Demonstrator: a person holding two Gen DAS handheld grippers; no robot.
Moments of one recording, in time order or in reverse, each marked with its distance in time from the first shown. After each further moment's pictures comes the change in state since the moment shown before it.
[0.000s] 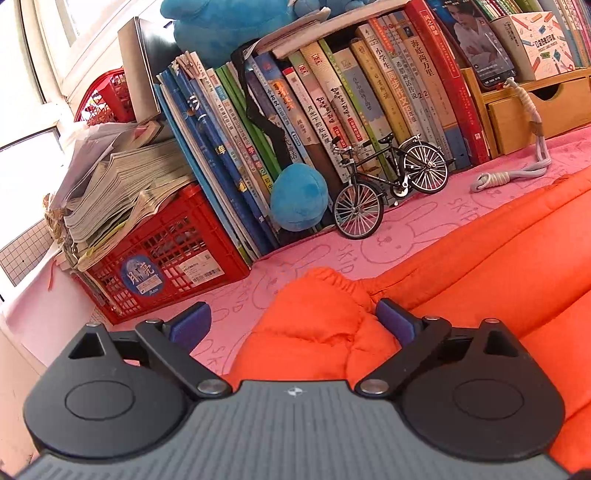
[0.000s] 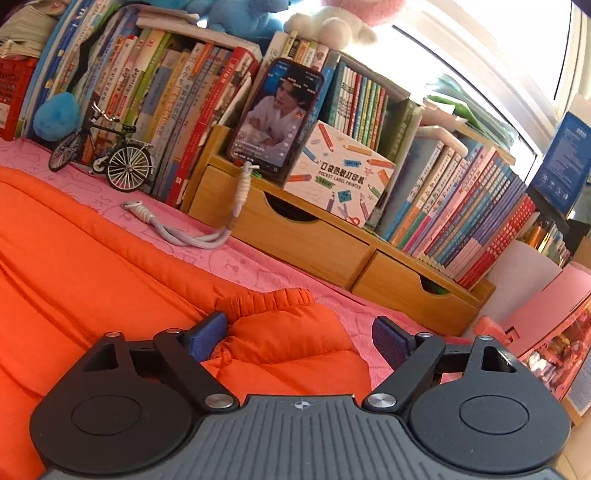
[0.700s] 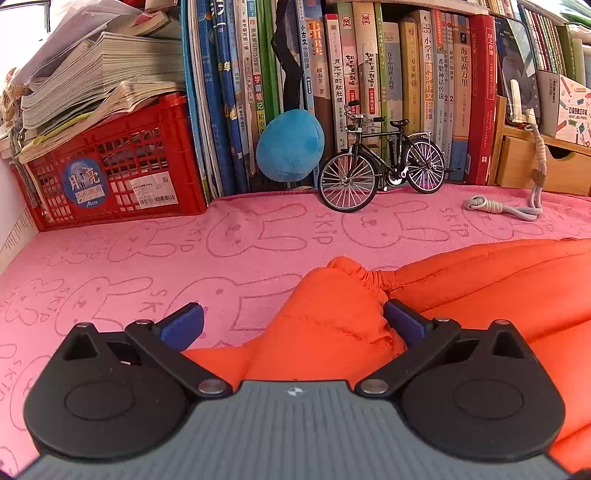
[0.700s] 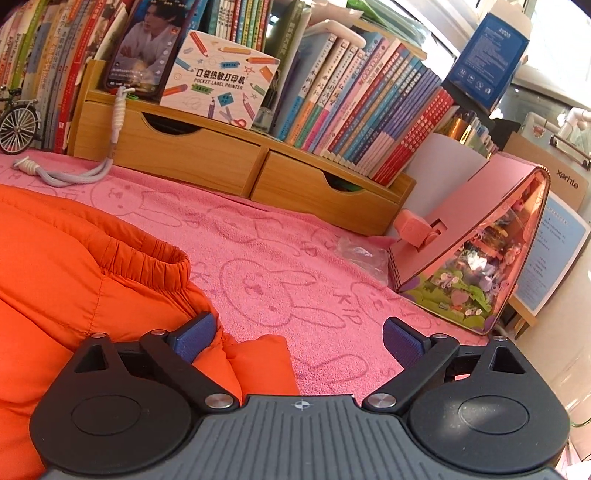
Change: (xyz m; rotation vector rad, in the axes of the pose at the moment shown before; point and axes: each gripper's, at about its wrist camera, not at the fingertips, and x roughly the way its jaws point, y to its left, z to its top) left arm 0.033 0.034 -0.008 -0.275 0.155 -0.264; right arm 0.018 -0.043 -0.030 0.184 0.241 -0.213
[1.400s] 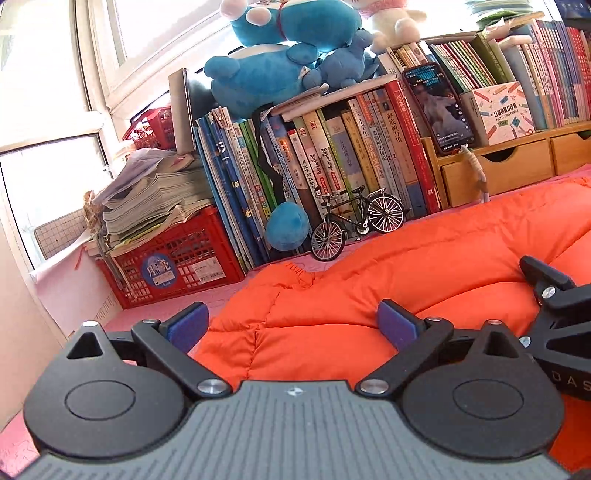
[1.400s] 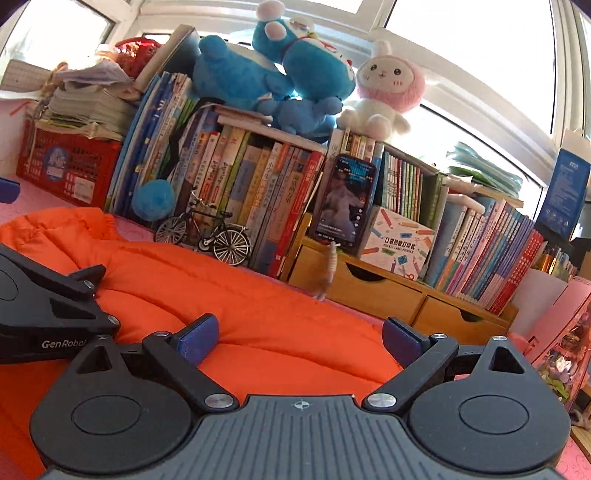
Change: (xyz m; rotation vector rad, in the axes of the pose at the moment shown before) left arm -0.123 -0.083 -0.059 0.201 -0.296 0.253; right arm -0.178 0.093 -0.019 -0.130 -0.411 0.352
